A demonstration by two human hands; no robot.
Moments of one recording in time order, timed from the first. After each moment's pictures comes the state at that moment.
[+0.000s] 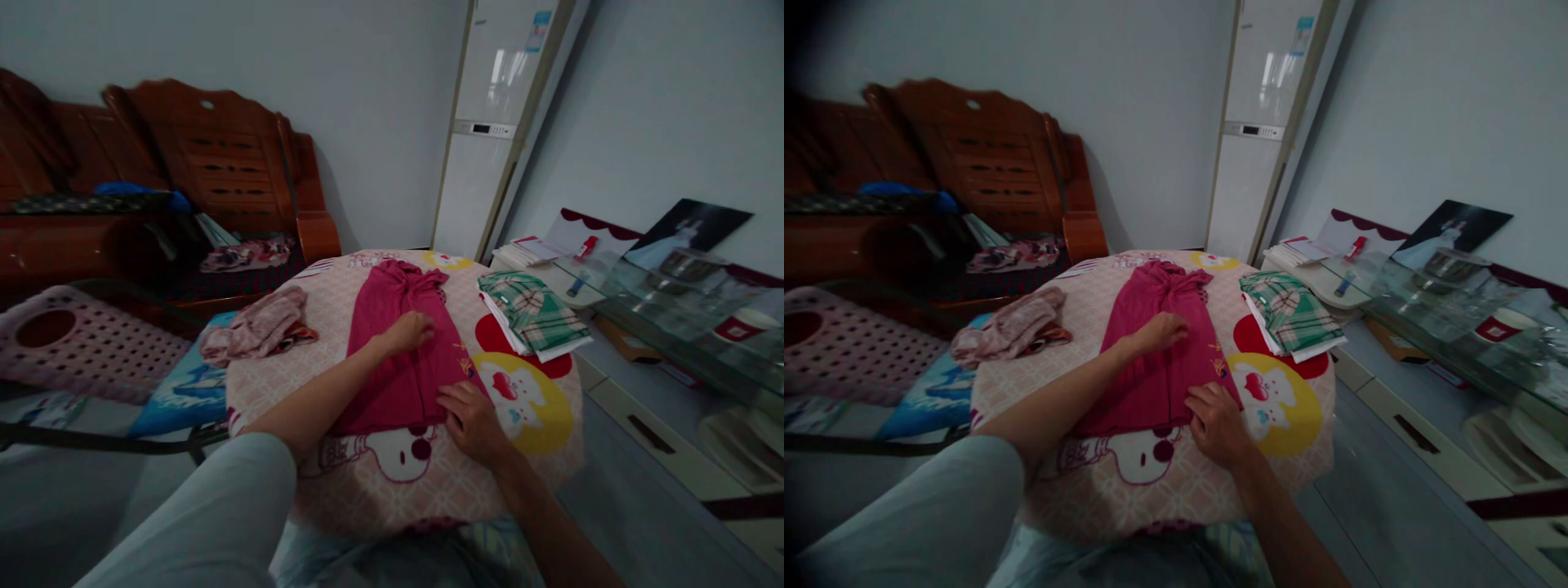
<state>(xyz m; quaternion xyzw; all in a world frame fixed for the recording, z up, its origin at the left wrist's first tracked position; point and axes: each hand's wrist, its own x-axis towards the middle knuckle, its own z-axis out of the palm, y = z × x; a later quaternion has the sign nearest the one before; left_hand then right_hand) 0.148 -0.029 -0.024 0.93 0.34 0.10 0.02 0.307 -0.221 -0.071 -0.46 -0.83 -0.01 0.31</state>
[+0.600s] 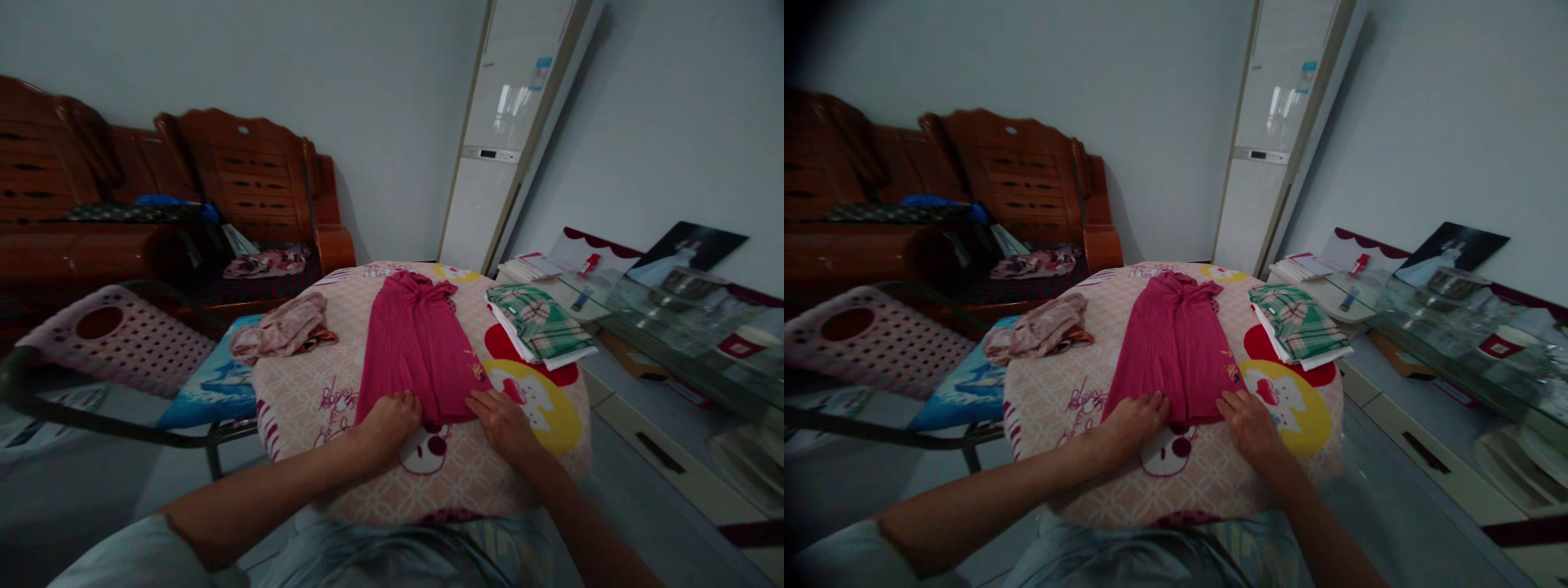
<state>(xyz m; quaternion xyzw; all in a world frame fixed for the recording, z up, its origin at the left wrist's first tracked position) 0.079 -0.200 -0.032 0.93 0.36 -0.05 -0.04 0.338 -0.227 -0.067 -0.48 -0.85 -0.14 0.15</state>
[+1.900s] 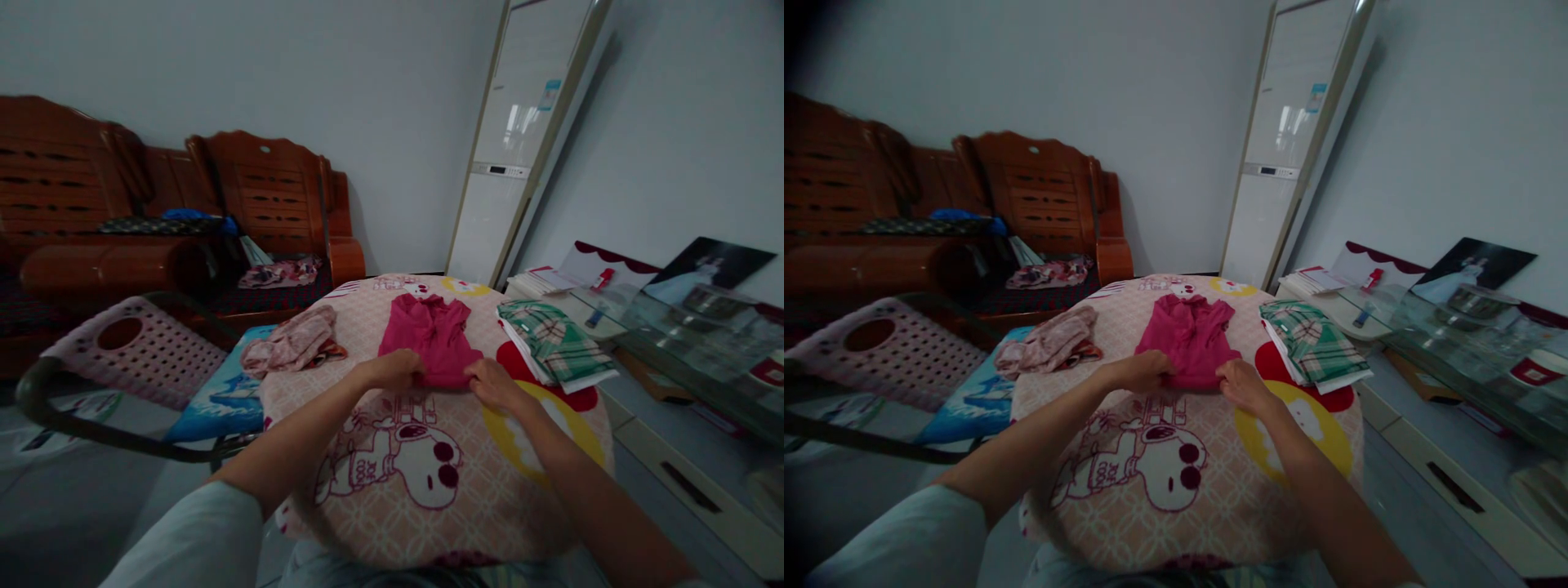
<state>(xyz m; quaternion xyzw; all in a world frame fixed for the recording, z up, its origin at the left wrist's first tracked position) 0.061 -0.074 0.013 0.96 0.28 0.00 0.06 0.316 -0.116 -0.012 -0.54 -0.84 0.01 0.05</state>
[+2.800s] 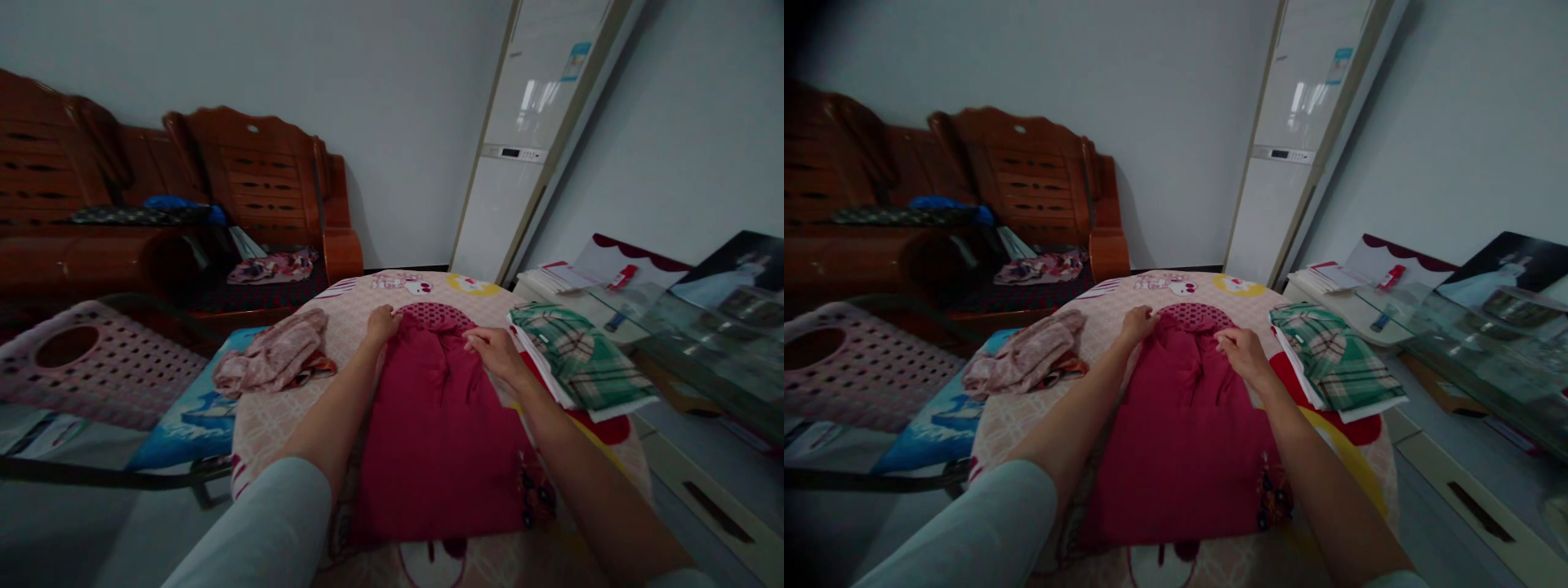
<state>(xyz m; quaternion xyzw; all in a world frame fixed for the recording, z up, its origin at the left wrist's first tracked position) 0.062 0.082 -0.031 0.68 0.68 0.25 0.12 0.317 -0.030 0.007 -0.55 -0.73 0.19 0.35</state>
